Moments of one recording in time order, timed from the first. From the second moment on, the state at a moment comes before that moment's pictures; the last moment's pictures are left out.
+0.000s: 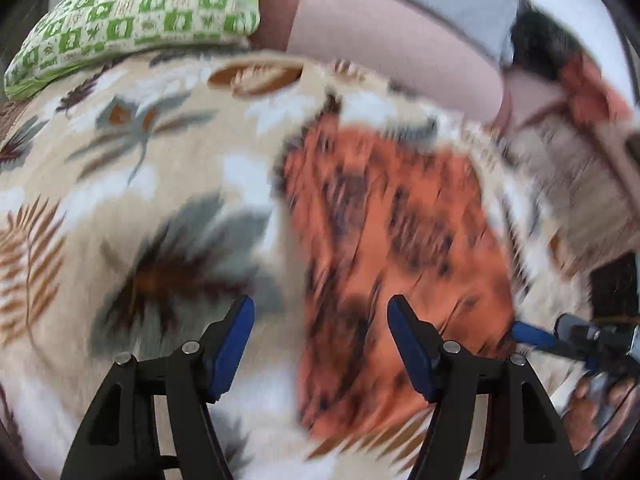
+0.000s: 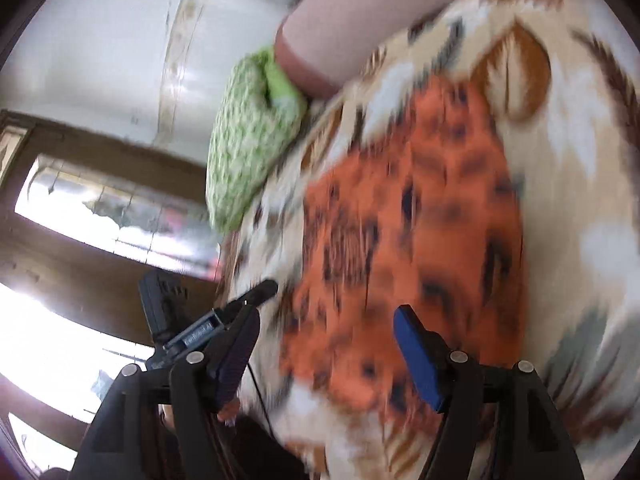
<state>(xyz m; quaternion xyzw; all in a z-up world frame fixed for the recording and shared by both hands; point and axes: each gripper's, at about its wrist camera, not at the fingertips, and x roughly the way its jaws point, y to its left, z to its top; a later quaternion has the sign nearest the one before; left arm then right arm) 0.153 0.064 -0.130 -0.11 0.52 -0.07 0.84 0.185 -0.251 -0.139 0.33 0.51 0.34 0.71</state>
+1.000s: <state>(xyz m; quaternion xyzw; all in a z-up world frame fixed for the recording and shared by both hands) 0.057 0.067 -0.071 -0.10 0.45 0.04 0.88 0.081 -0.263 -0.088 0.25 0.44 0.23 0.83</state>
